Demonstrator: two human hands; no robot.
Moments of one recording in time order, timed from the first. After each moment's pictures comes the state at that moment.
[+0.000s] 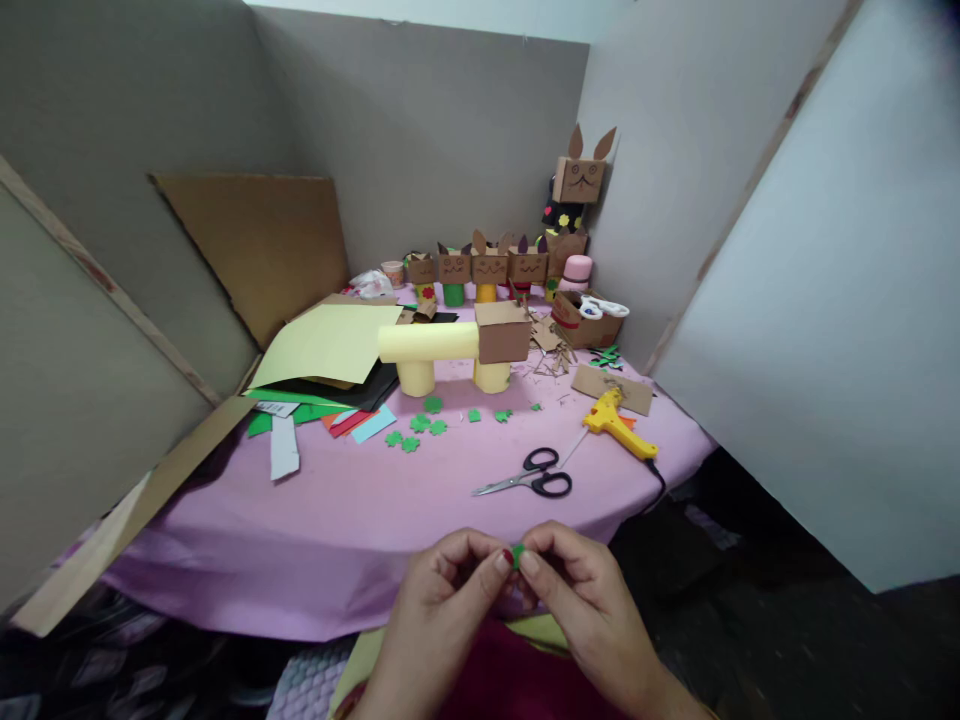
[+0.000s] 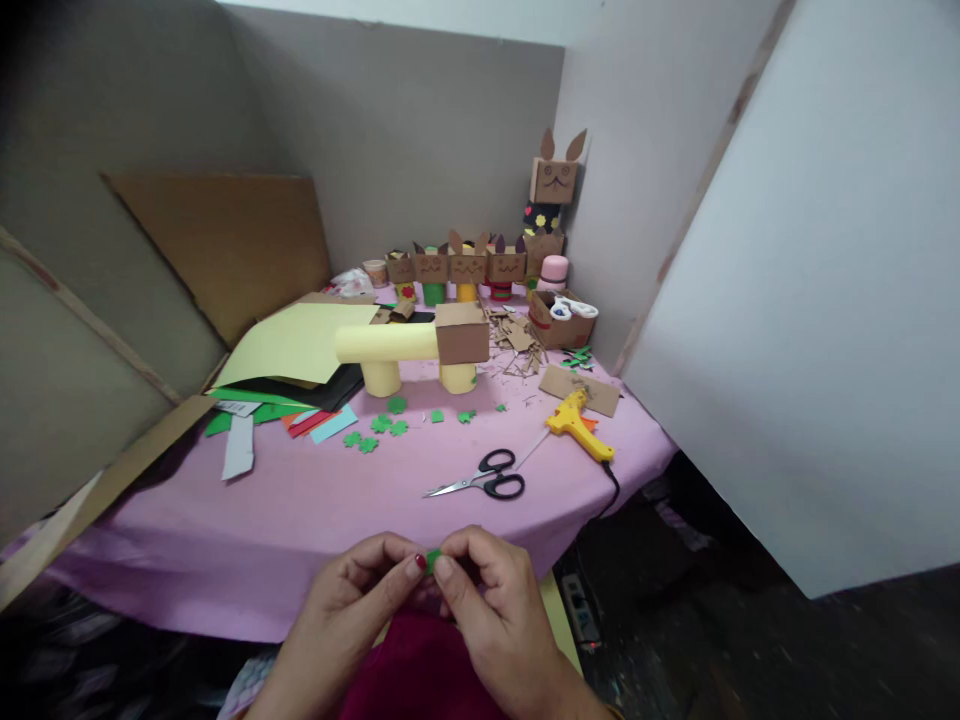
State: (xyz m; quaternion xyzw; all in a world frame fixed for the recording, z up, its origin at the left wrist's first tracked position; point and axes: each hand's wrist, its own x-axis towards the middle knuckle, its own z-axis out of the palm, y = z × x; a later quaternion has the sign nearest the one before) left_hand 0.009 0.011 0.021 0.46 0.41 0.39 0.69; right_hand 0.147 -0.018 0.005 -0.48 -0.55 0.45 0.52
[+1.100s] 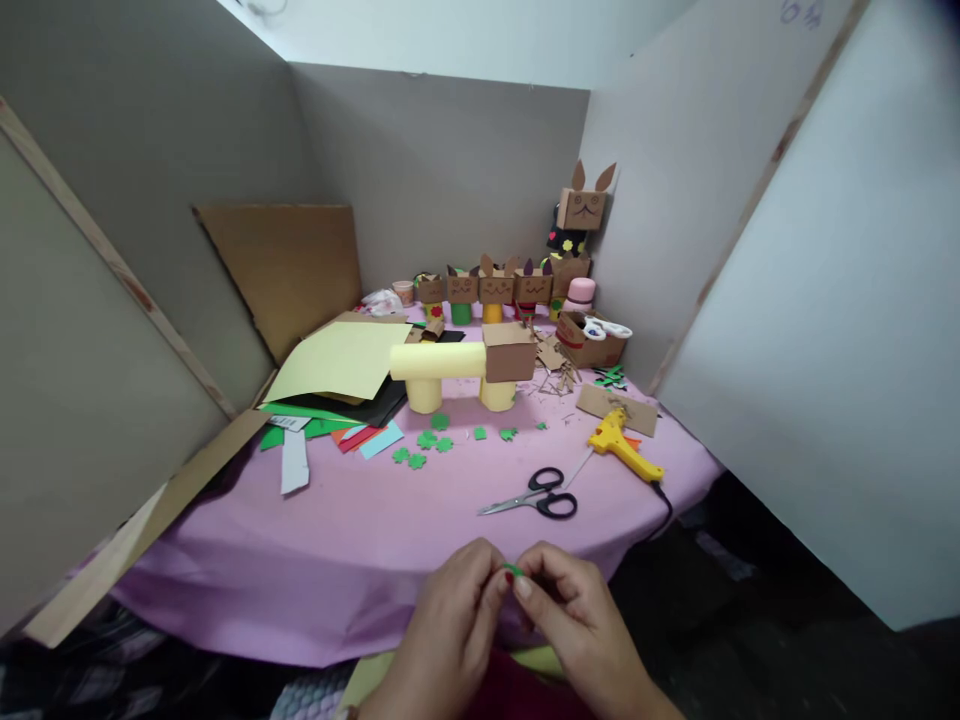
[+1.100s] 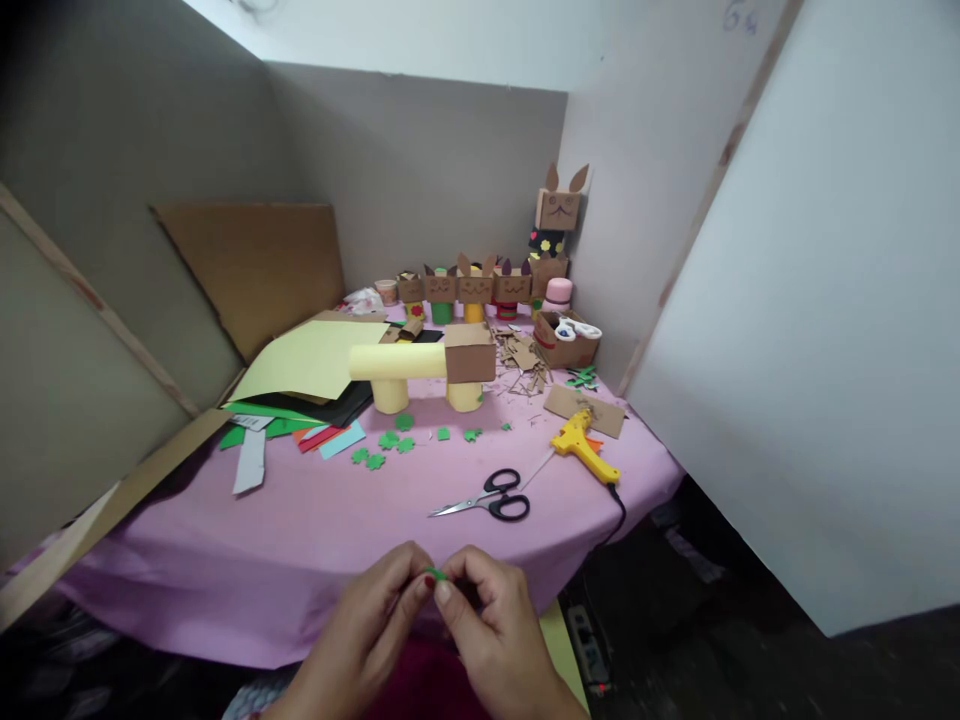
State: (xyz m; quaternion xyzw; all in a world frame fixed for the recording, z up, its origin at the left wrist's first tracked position) left_hand 0.000 0.019 0.004 0.80 0.39 0.31 0.33; right_hand 0.145 -0.009 -0.009 -0.47 -0.56 0.48 0.50
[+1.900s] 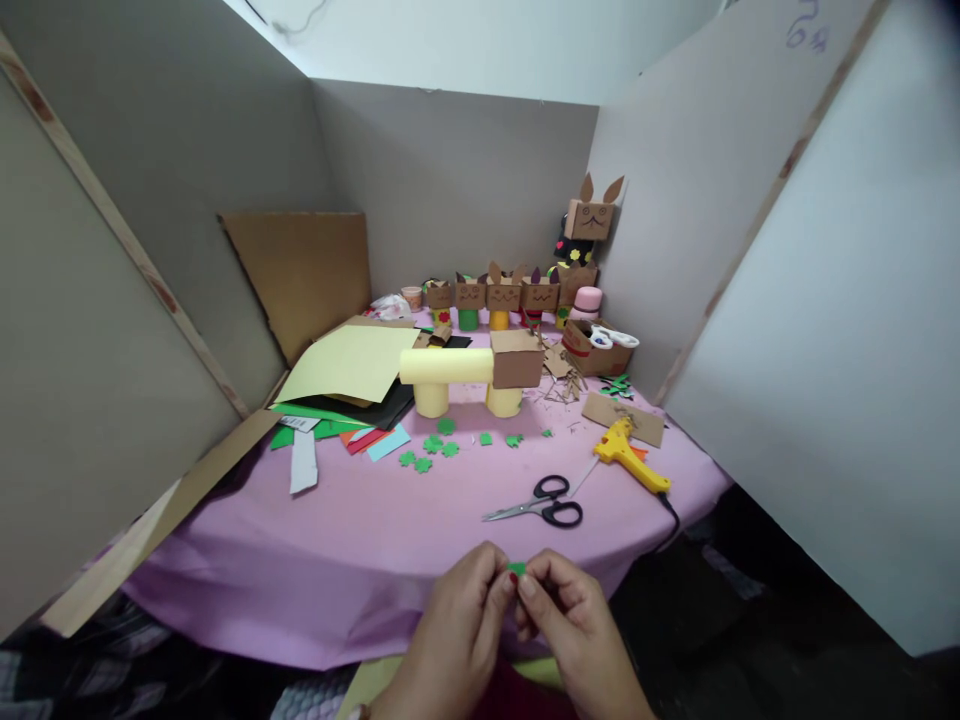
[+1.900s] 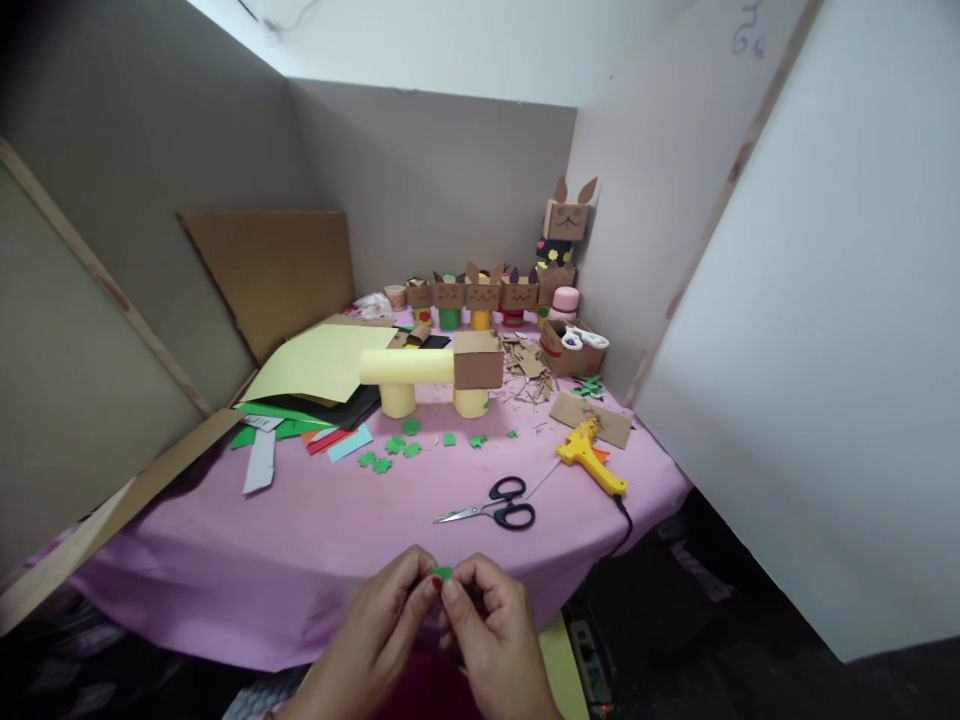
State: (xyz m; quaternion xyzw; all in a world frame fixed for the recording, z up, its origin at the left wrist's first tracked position) left_hand 0.002 0.019 0.005 0.75 0.42 0.32 0.40; right_hand 0.133 -0.008 -0.024 -0.45 -0.47 0.53 0.54
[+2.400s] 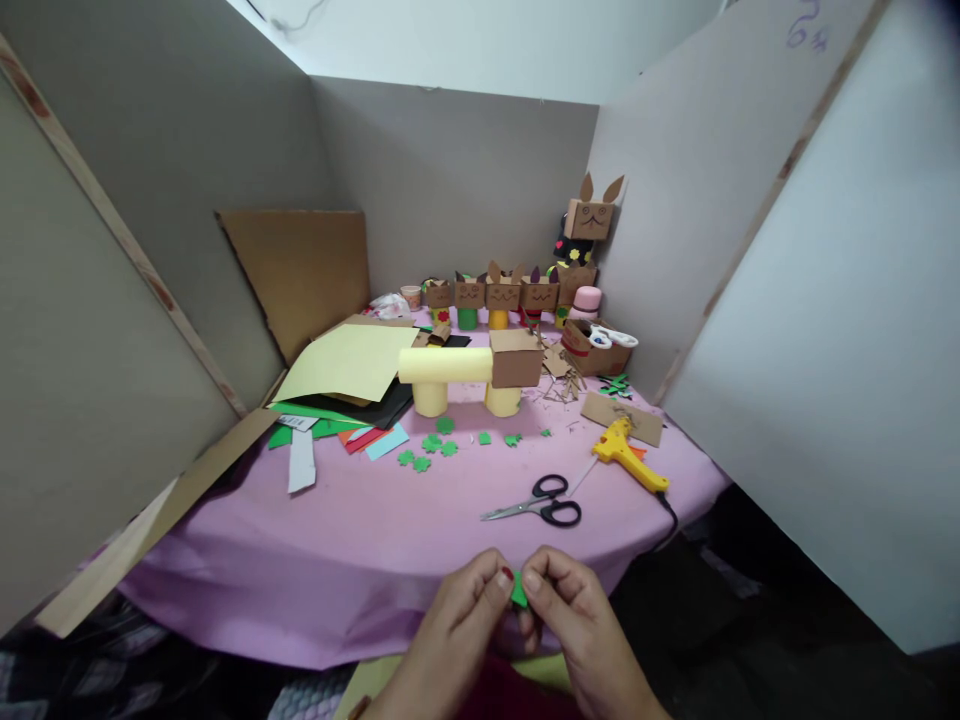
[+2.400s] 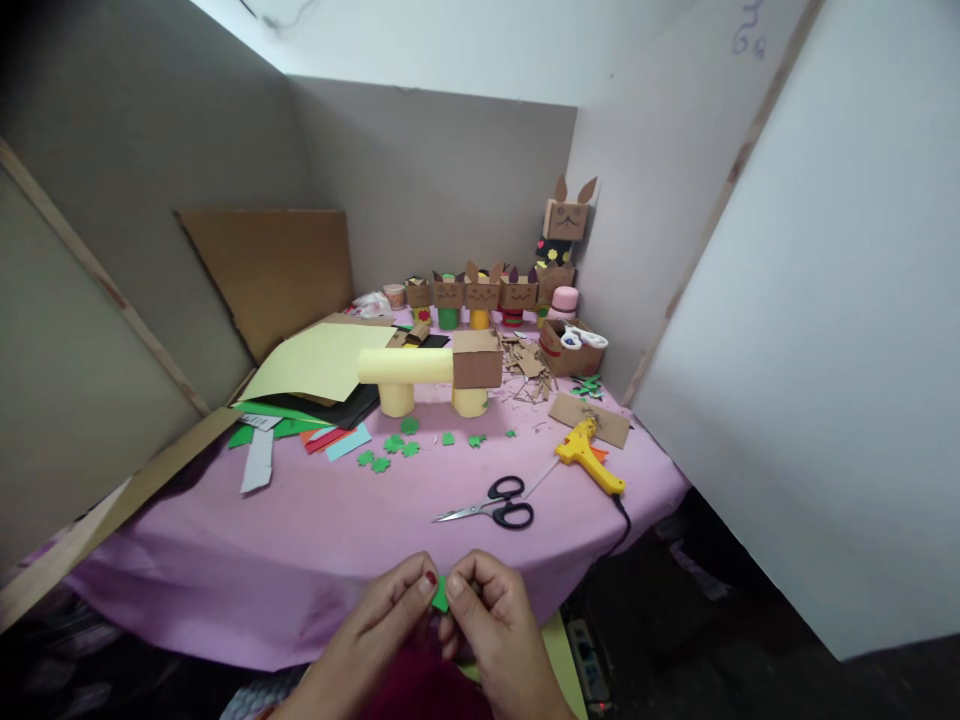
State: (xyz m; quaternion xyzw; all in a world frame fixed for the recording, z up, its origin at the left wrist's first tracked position) left_hand 0.001 0.020 -0.001 0.65 0.39 0.31 0.58; right_hand 0.135 -0.007 -0.021 -0.42 -0.41 0.60 0.55
